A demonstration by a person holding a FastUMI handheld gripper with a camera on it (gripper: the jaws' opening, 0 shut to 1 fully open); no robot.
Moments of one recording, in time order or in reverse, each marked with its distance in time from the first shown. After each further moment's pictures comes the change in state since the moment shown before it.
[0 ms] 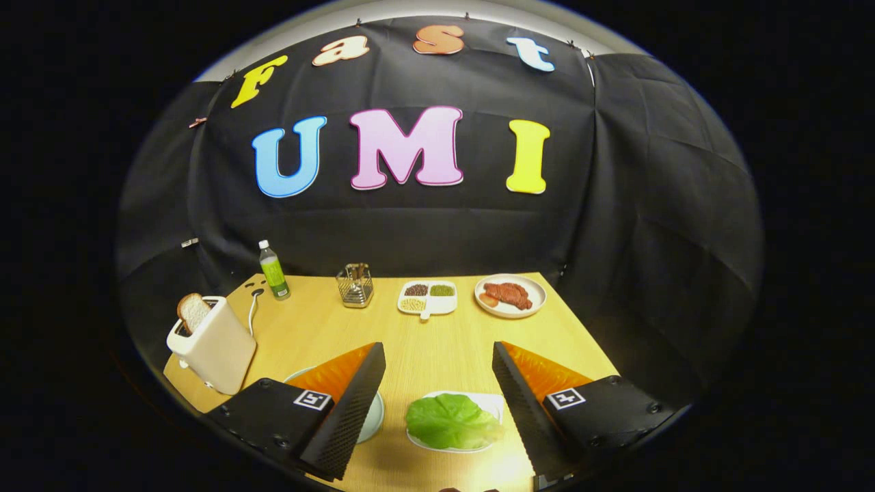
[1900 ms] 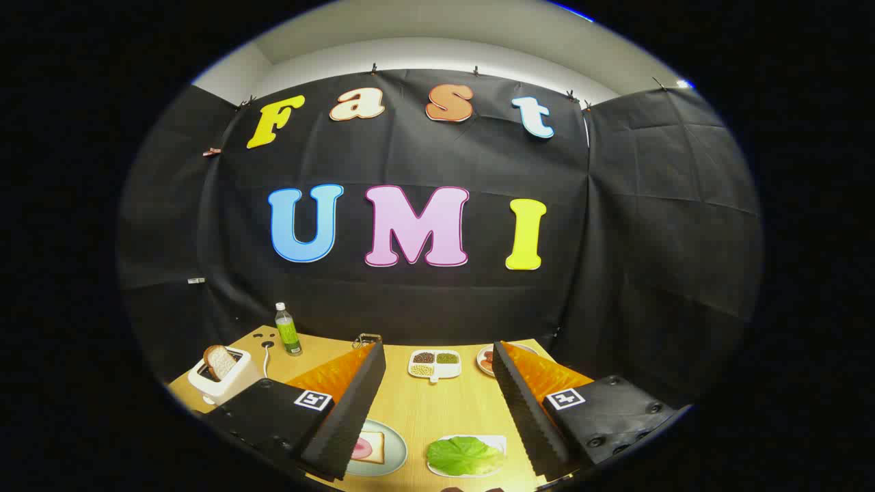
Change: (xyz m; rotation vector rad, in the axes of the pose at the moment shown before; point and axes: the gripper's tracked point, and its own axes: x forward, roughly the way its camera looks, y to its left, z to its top) arm -0.069 0.044 0.118 -0.042 -0.337 -0.035
